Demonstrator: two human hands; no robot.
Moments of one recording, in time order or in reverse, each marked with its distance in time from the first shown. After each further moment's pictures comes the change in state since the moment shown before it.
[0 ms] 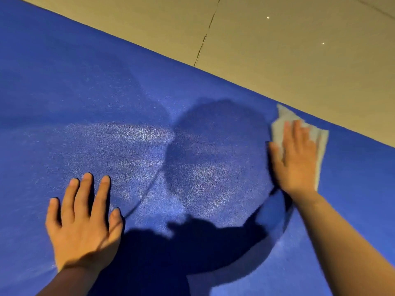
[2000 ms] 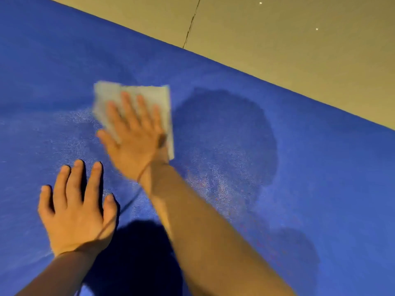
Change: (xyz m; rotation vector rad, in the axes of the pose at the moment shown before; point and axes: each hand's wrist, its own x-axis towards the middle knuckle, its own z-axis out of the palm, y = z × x) left_hand -0.004 -0.006 0.009 0.010 0.090 0.063; right_hand -0.039 -0.274 0.053 0.049 -0.115 -0.447
